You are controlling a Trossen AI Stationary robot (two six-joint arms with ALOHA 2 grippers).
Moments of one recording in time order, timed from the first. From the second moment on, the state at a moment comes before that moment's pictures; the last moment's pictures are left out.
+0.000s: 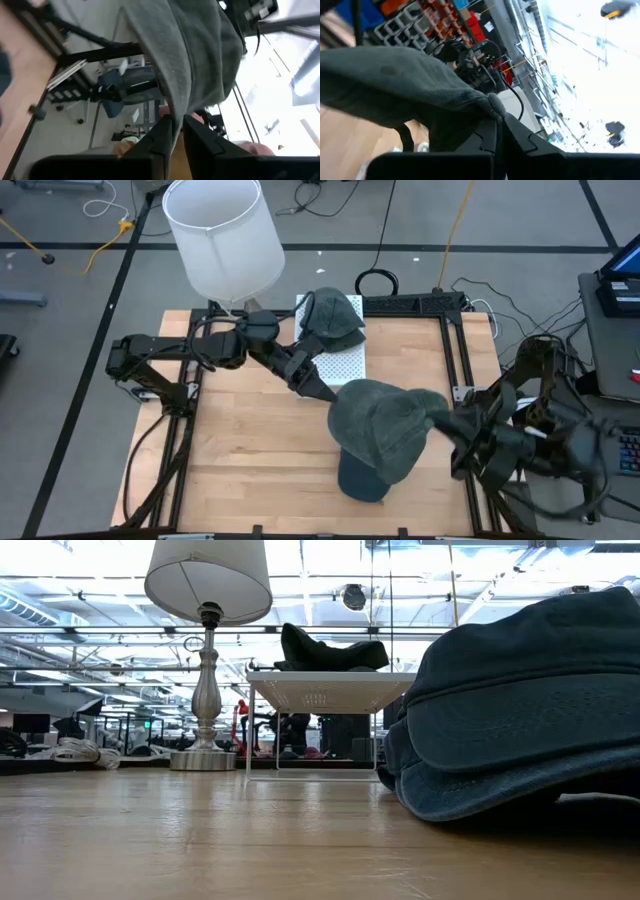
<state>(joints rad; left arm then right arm) 0.04 1.52 1.45 0.10 0.68 -1.39 1.03 1.37 1.75 -0.31 1.37 -1.07</state>
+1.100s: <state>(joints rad) -0.36 1.44 1.45 -0.27 -0.59 -0.61 0.92 1.24 1.75 -0.05 1.34 -1.15</state>
